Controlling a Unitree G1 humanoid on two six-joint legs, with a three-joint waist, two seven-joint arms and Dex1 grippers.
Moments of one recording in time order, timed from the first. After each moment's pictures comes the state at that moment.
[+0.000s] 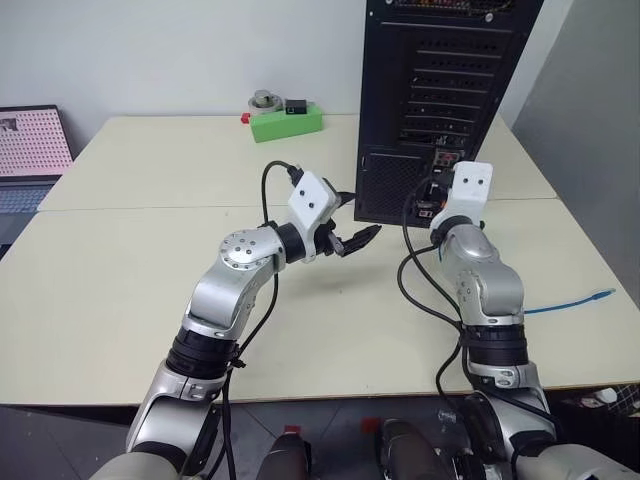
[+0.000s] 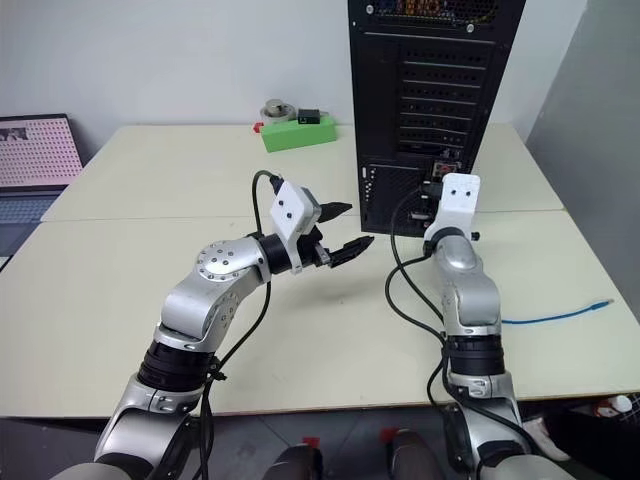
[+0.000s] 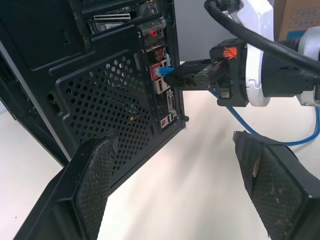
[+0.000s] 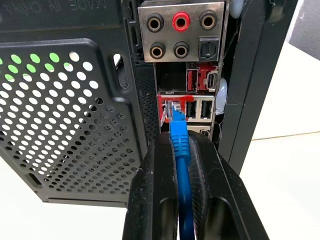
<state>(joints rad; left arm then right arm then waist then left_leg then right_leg) -0.64 0.35 -0.16 -0.11 -0.25 0.45 -0.66 -0.70 -0.05 -0.12 0.04 0.09 0.61 -0.18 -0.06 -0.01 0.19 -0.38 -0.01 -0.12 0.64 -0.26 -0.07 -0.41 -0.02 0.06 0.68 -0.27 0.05</state>
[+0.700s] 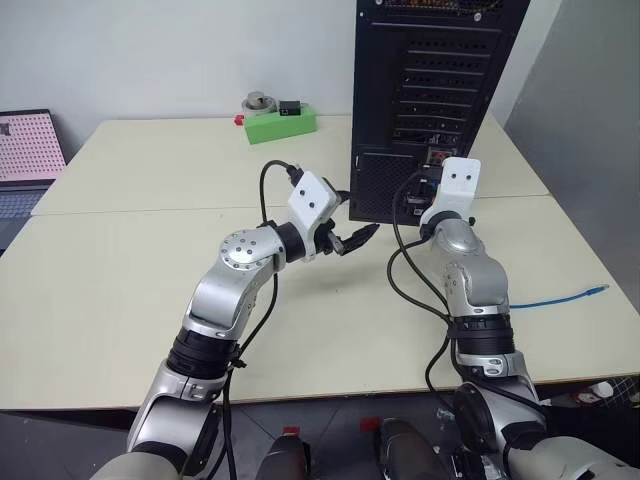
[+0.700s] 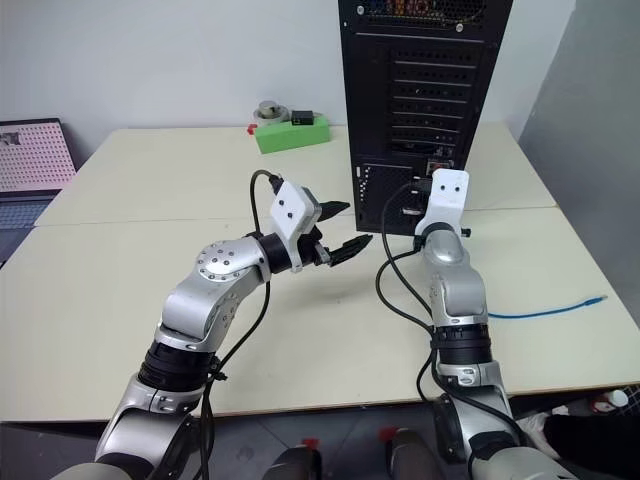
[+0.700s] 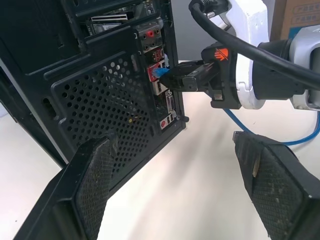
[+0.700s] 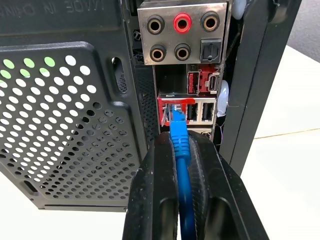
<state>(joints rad) -0.64 0.35 -0.16 -0.11 -0.23 0.45 -0.65 -0.75 -0.02 -0.13 0.12 0.07 0.58 -0.19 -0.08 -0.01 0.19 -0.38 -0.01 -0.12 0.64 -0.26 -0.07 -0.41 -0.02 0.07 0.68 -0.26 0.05</state>
